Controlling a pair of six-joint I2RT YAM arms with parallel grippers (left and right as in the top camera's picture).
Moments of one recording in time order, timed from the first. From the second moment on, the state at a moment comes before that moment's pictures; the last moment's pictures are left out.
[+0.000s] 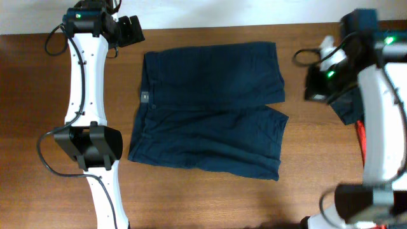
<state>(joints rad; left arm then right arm) -0.03 2.35 2.62 -1.28 -0.01 -0.30 -0.04 1.74 2.01 -1.69 -0.21 0.10</state>
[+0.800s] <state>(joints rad) -0.03 2.35 2.62 -1.28 -0.01 -0.30 0.27 1.36 0.91 -1.14 -0.08 0.62</state>
